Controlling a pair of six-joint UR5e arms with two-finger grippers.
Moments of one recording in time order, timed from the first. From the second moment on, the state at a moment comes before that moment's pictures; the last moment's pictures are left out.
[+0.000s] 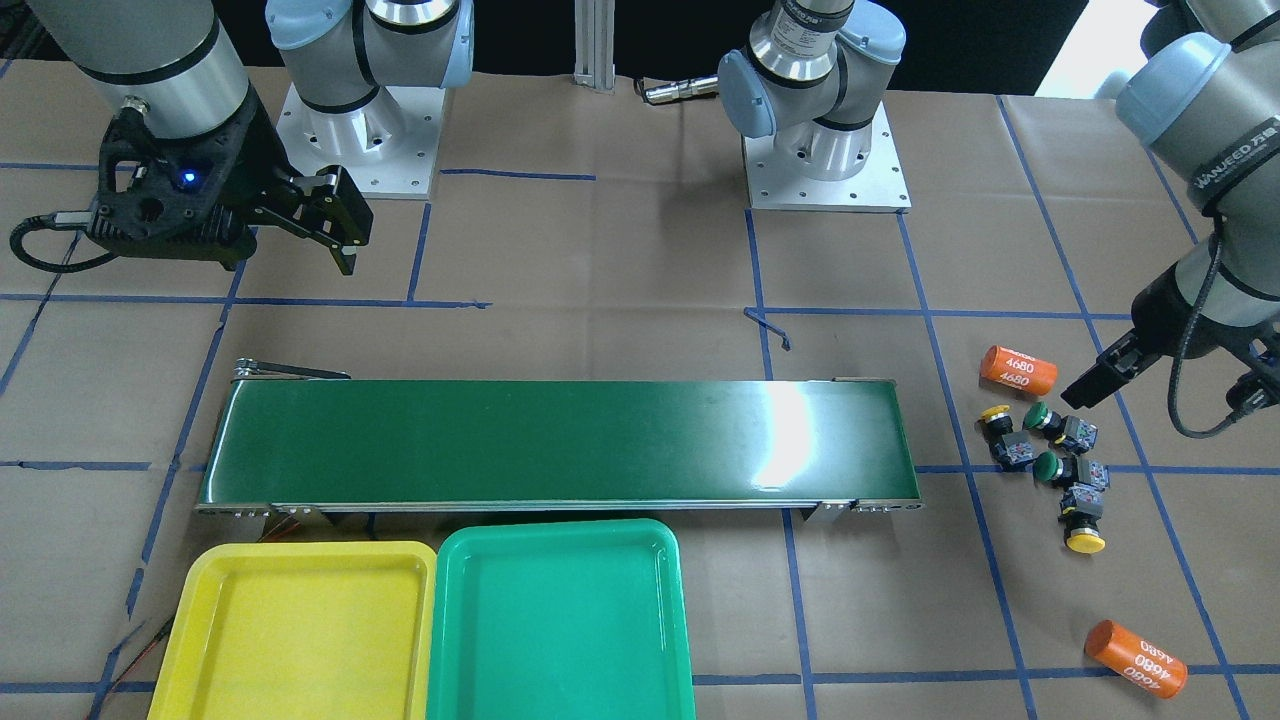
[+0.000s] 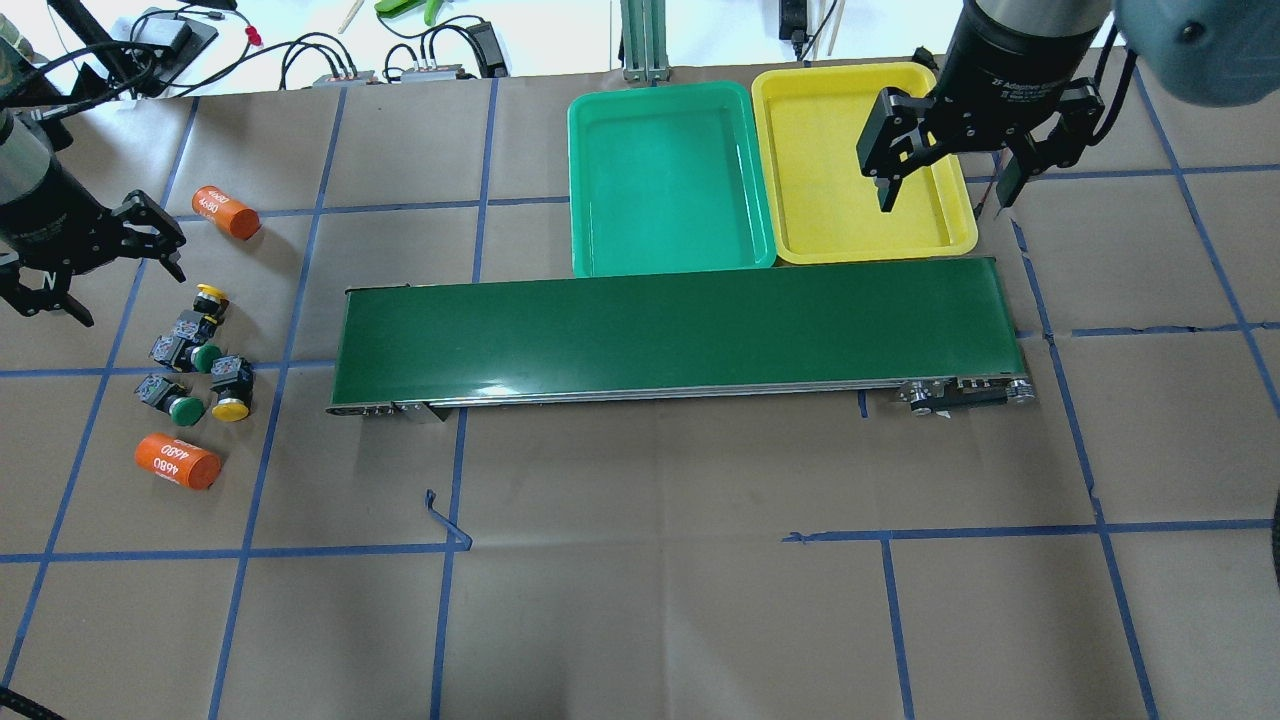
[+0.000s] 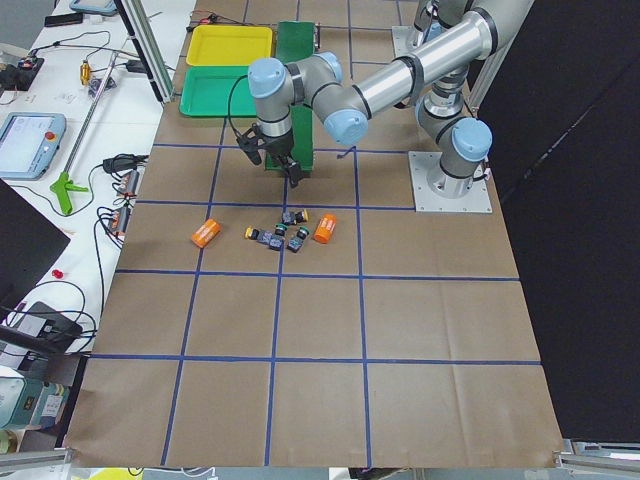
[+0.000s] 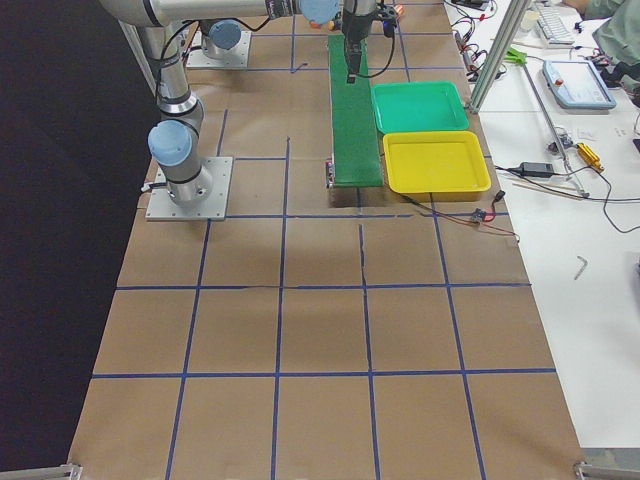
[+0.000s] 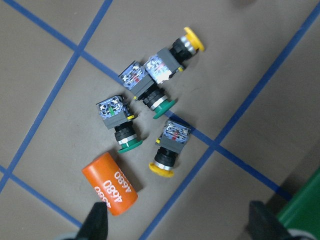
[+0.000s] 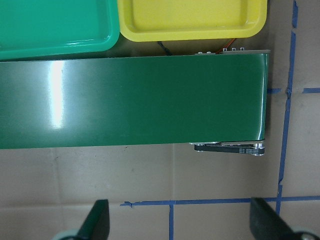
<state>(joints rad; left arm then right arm) -1.07 -1.75 -1.74 -1.25 1.66 -0.14 1.59 -1.50 1.45 -1.48 -1.58 0.03</state>
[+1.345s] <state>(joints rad) -0.89 -1.77 -2.10 -0.93 1.66 -0.14 1.59 -1.50 1.45 -1.48 -1.58 0.02</state>
